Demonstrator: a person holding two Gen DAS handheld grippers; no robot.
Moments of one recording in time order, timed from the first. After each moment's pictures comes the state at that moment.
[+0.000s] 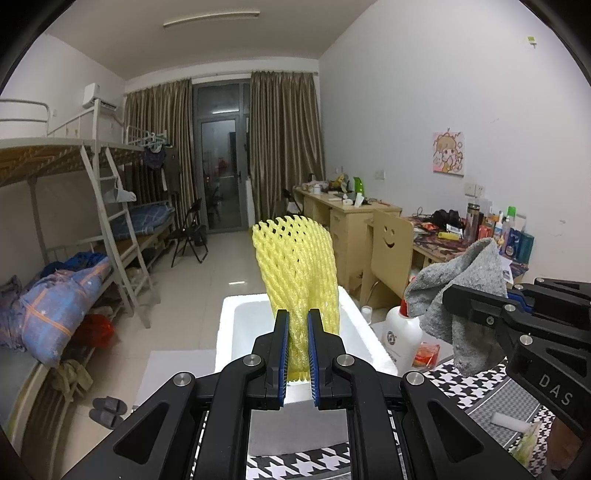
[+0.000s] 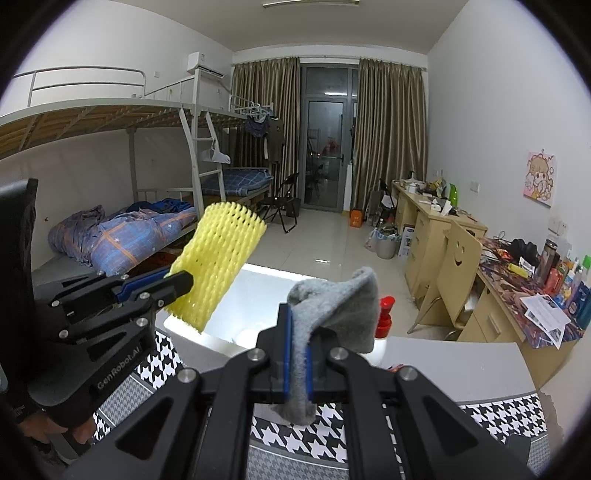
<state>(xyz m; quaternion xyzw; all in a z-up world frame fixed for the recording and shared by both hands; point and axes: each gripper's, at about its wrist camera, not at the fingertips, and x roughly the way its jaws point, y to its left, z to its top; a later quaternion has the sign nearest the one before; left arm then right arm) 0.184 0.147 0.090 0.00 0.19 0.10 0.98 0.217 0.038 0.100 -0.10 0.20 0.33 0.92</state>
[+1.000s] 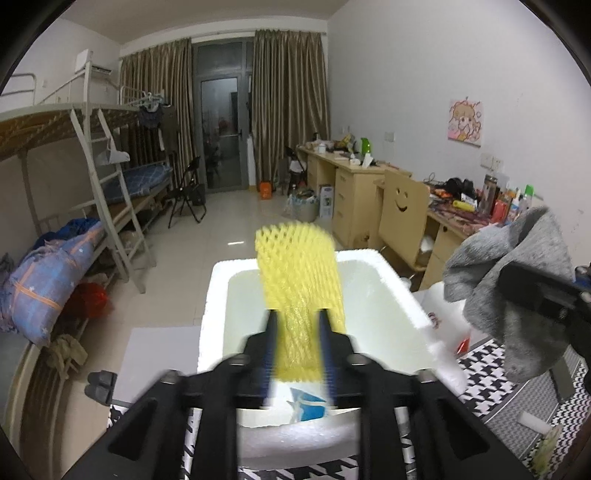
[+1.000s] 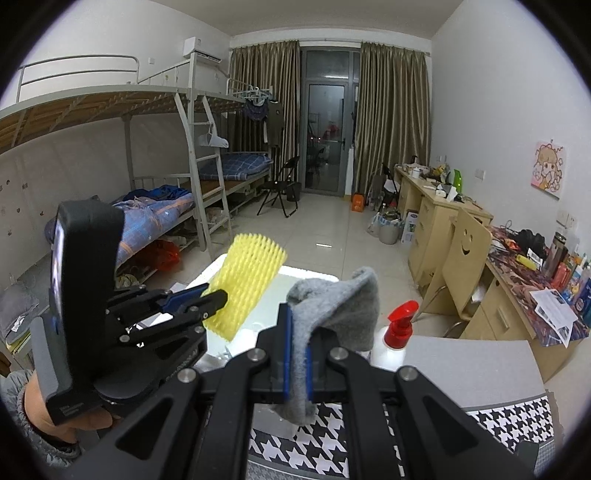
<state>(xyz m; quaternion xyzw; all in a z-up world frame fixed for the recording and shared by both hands) 0.252 0.181 0.050 -0.03 0.28 0.10 0.96 0.248 0.068 0.091 -0.10 0.23 0.32 0.91</state>
